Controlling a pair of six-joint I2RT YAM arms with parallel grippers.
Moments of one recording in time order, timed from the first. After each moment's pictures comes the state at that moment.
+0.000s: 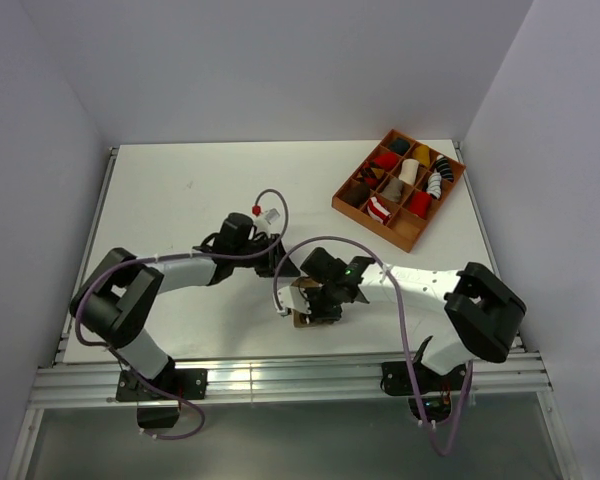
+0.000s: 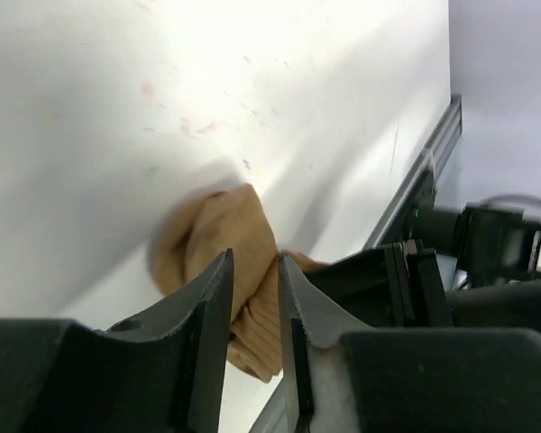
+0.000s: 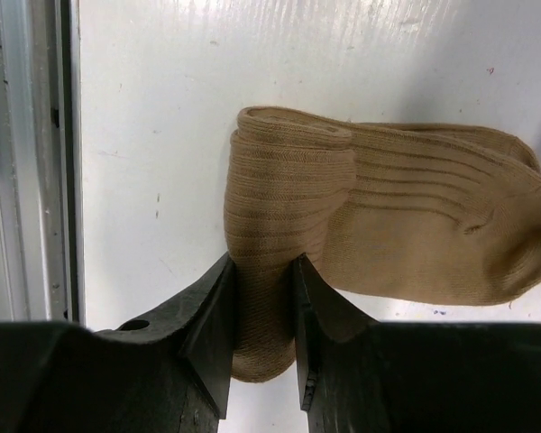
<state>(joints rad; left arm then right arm) -0.61 1.65 0.76 0.25 0.60 -0.69 0.92 1.47 0.79 -0.52 -0.34 -0.79</state>
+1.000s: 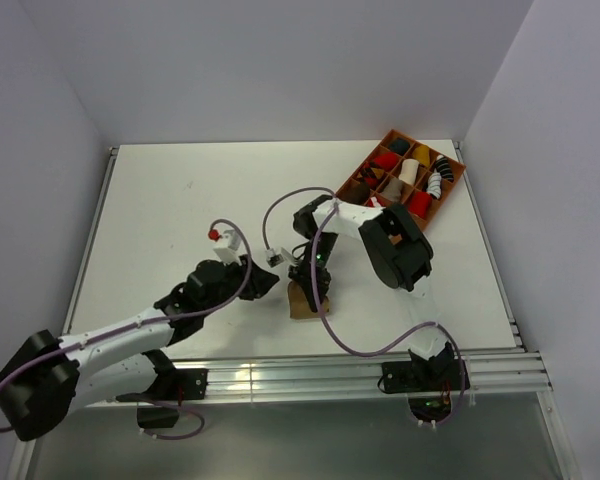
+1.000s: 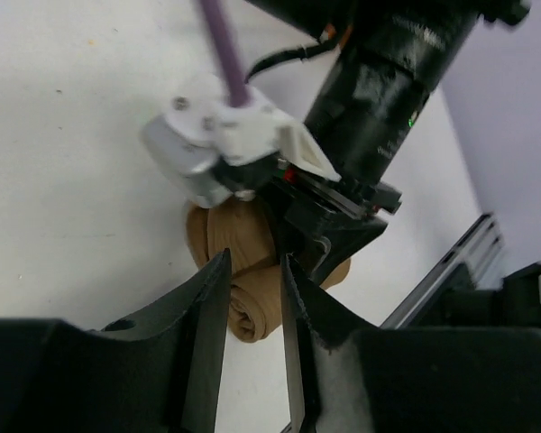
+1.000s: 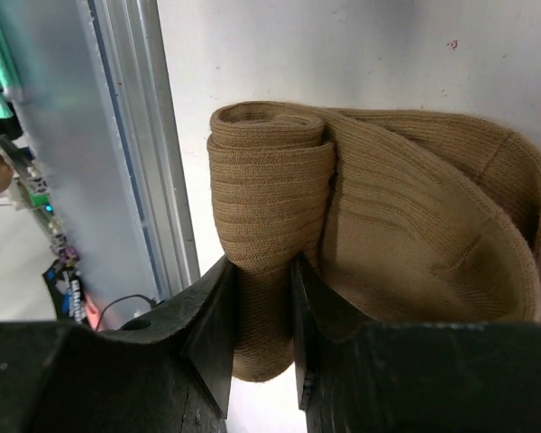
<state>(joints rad) -0.76 0.99 0.32 0.37 0.00 -0.78 0.64 2.18 1.51 -1.30 -0.77 -0.91</state>
